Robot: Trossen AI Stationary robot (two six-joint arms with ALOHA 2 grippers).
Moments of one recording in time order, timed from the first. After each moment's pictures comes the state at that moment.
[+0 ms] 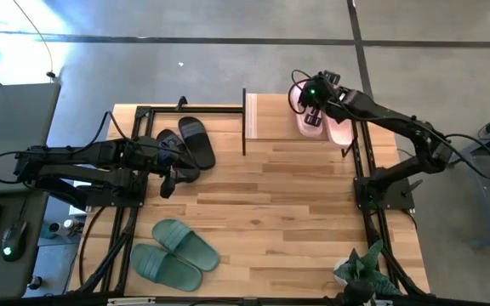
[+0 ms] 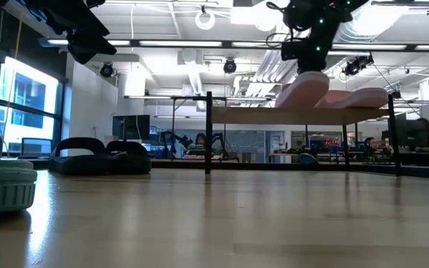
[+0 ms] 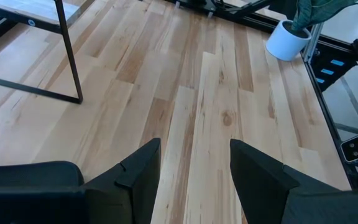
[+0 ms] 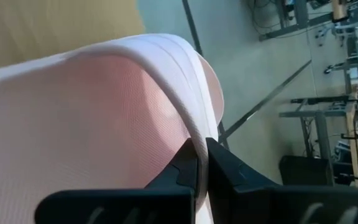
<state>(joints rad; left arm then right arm) 0.18 0.70 0.66 -0.50 0.06 -0.23 -0.64 1.39 1.22 -0.69 0.56 -0.59</state>
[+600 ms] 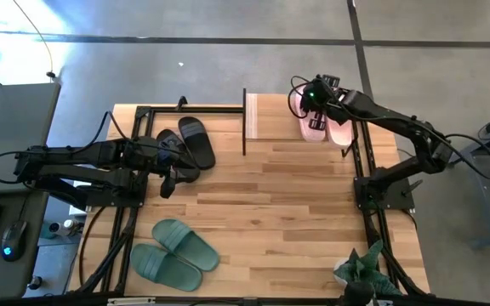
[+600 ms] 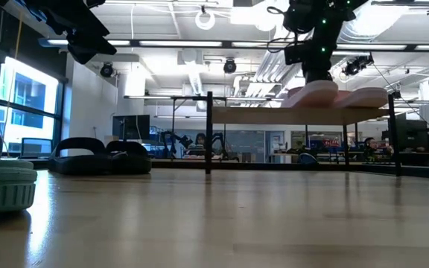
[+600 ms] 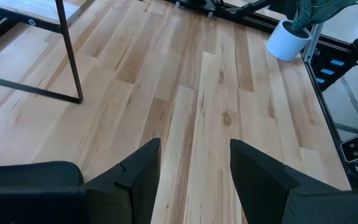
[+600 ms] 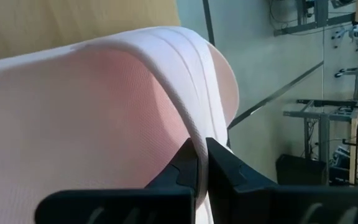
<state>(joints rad) 0.18 0.70 0.66 -0.50 0.06 -0.23 -0.63 1.39 1.22 -0.79 0.56 -0.63</state>
